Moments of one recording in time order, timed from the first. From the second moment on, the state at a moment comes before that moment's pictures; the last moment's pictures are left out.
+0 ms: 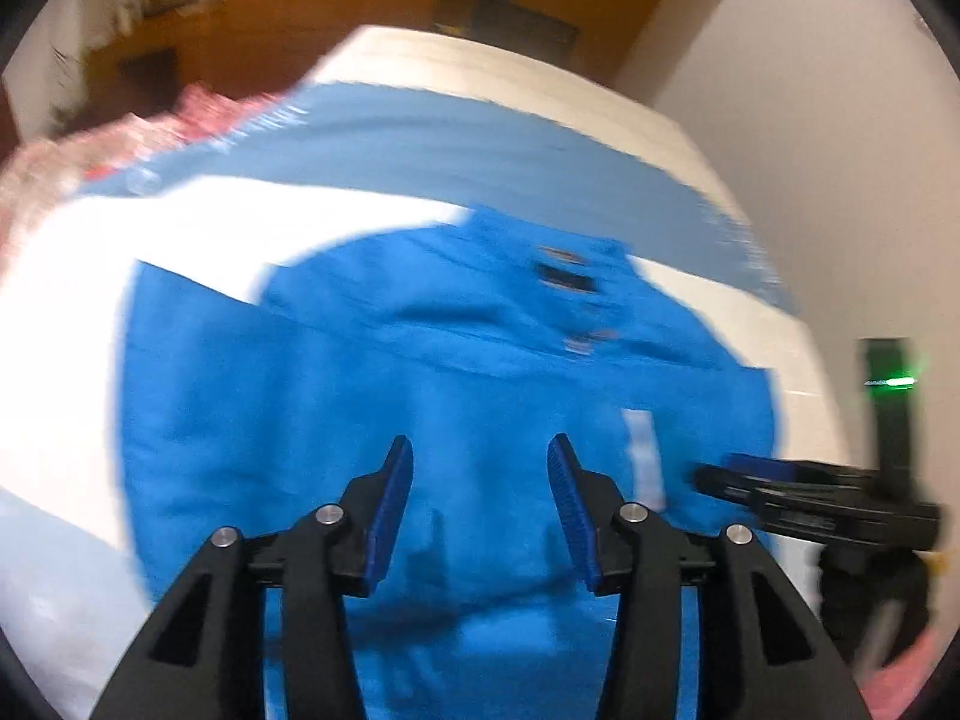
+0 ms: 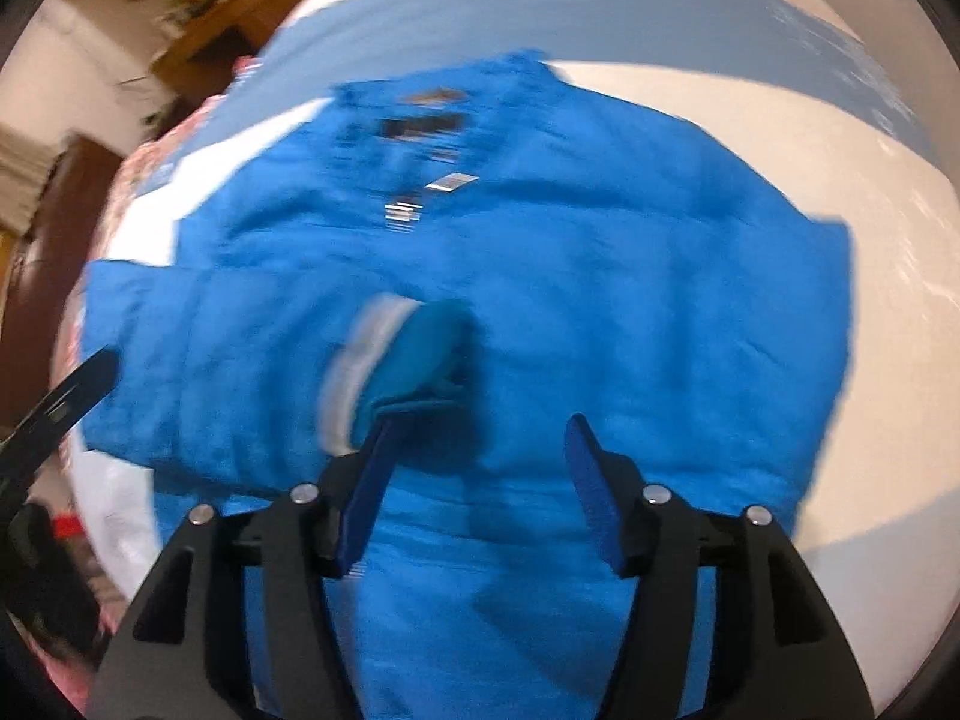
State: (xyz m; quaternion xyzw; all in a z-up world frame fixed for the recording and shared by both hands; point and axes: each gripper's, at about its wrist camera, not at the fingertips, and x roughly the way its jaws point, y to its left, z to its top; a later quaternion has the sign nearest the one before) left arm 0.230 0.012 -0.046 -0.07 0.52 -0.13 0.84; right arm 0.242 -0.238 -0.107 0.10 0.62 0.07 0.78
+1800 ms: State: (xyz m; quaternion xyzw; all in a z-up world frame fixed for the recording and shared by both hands) left arm 0.273 -0.058 -0.112 0.03 0.58 -0.09 0.81; right arm 0.240 -0.292 -0.106 0.06 0.62 -0.06 0.78
